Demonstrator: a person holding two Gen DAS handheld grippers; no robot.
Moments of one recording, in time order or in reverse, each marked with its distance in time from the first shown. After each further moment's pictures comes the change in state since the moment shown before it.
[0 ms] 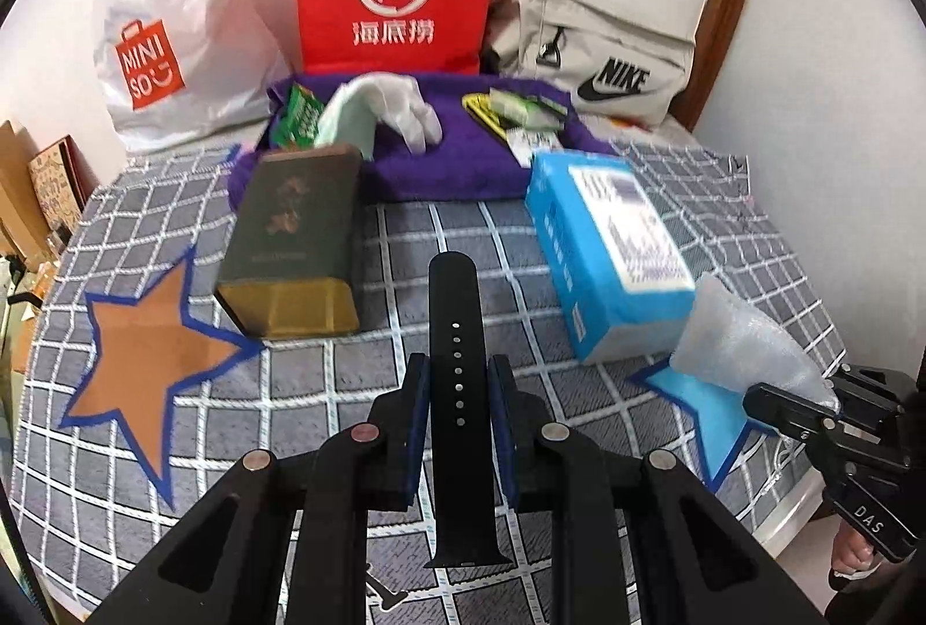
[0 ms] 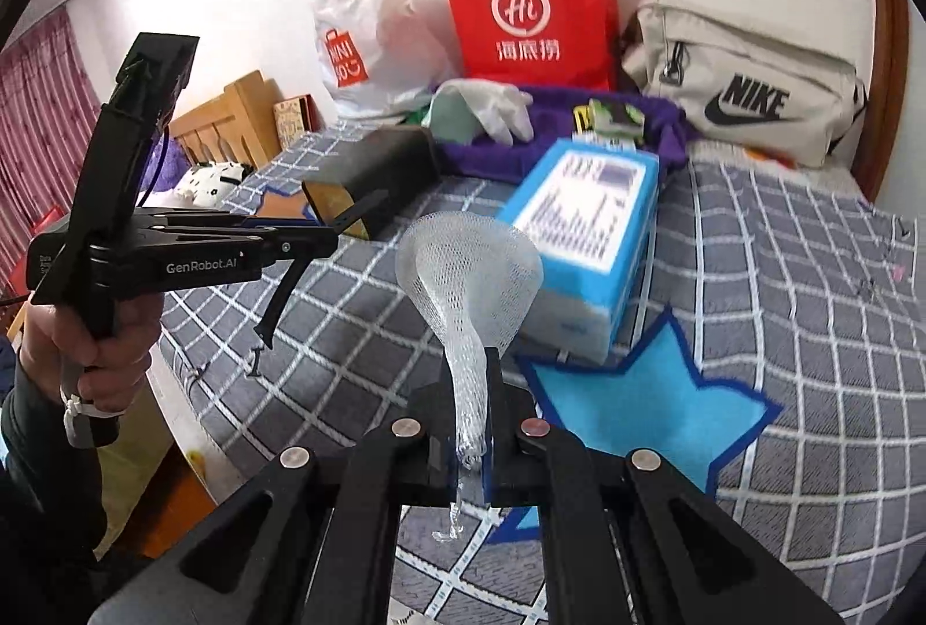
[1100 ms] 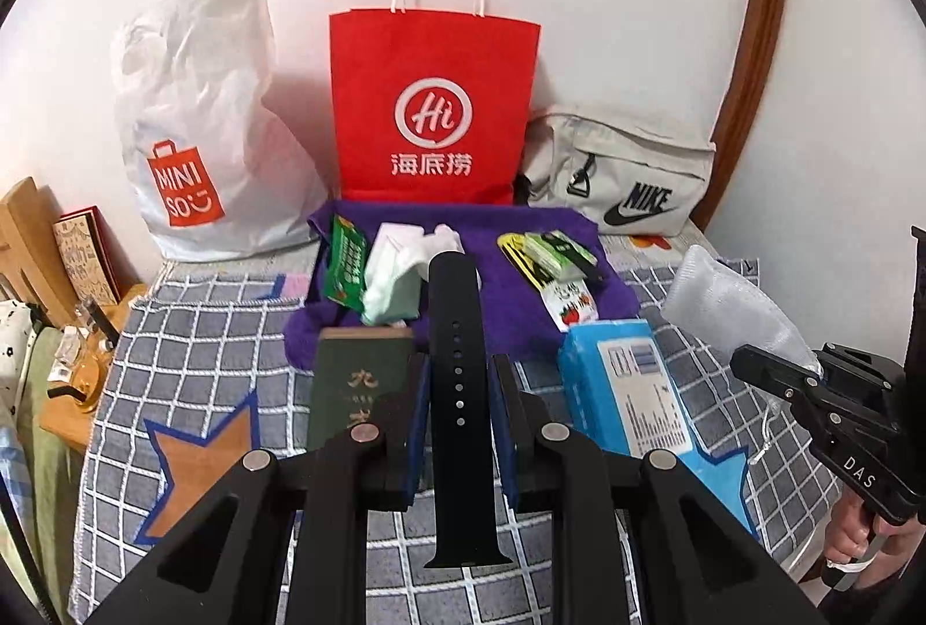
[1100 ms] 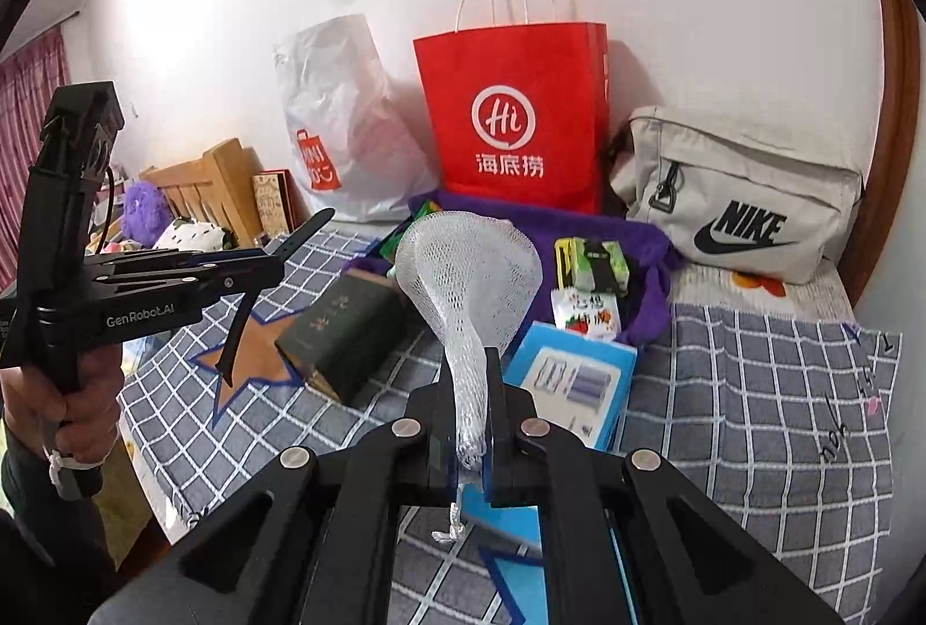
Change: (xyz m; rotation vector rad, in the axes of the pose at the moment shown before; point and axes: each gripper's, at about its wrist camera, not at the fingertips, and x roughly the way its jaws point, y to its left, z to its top) left arm -0.039 0.027 0.091 -0.023 -0.151 0.038; right arm 0.002 -0.012 0.115 -0.008 -0.118 -0.040
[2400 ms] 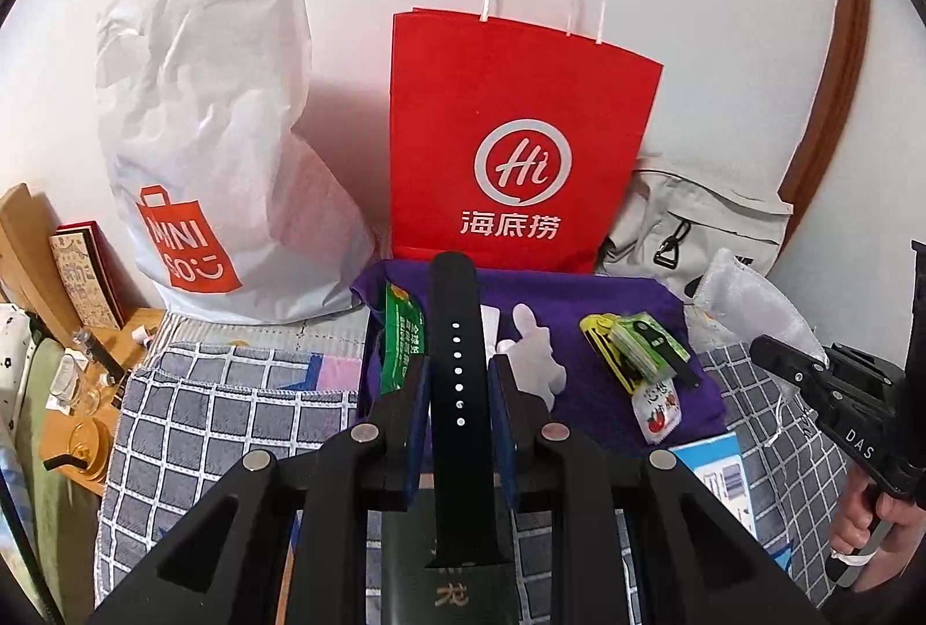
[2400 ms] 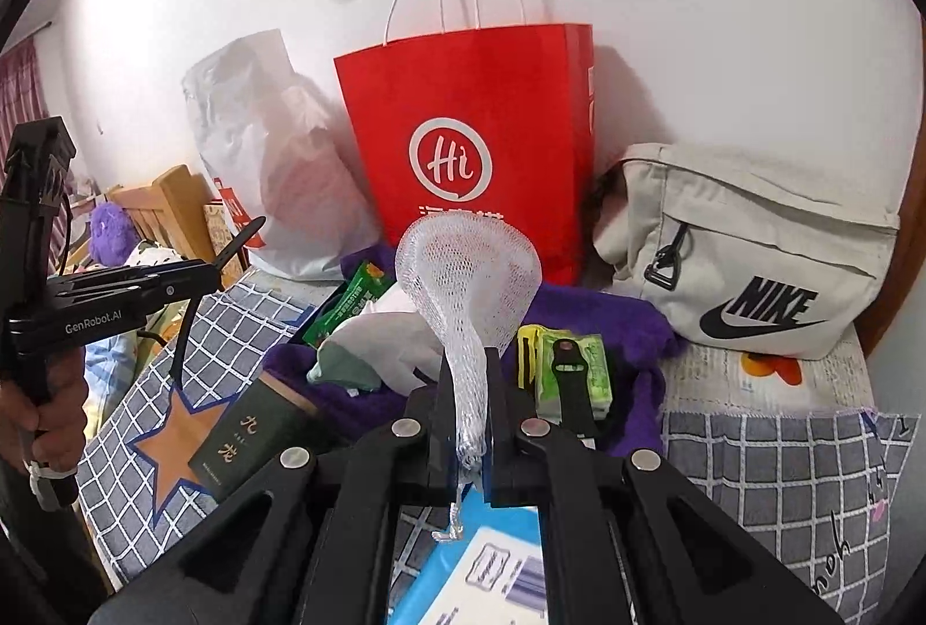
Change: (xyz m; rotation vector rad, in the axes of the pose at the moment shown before) left arm 0.081 0.061 0.077 -0.057 0.002 0.041; right arm 0.104 -0.042 0.084 0.021 0.016 -0.038
